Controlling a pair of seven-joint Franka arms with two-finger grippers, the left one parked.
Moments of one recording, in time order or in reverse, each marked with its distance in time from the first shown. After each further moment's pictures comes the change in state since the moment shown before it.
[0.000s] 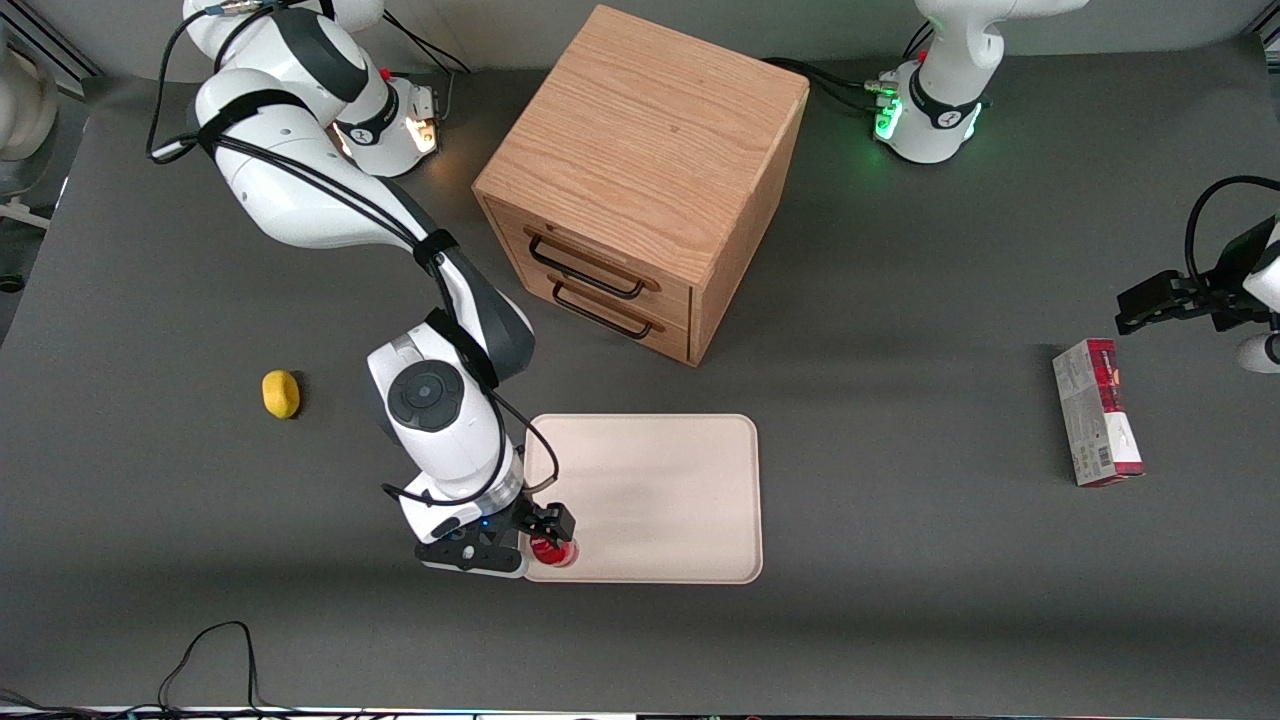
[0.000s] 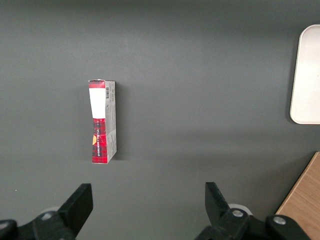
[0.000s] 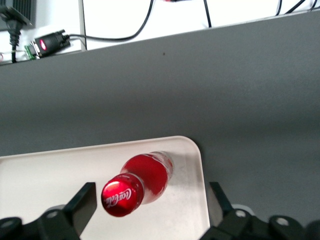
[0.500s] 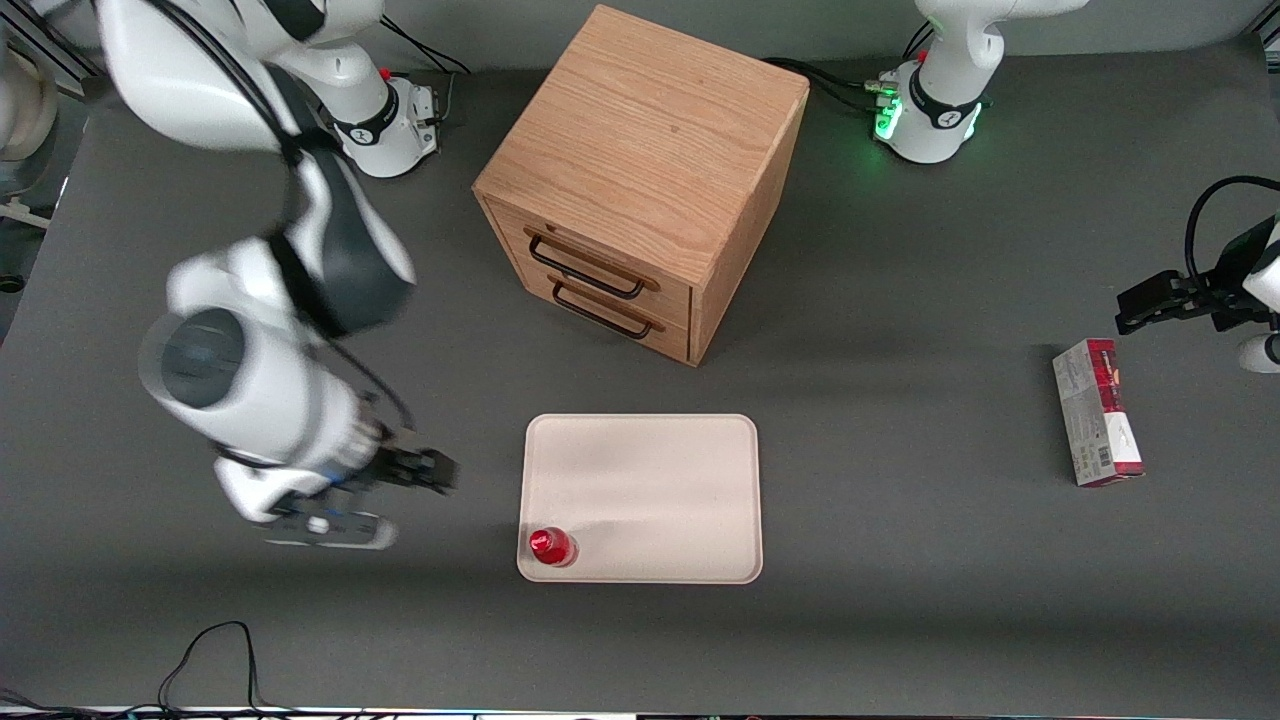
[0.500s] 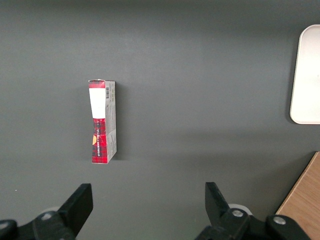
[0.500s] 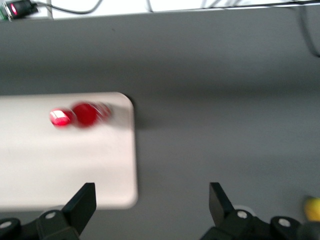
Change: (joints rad) arm 0.021 -0.384 -0.336 -0.120 0.427 -0.426 -0.450
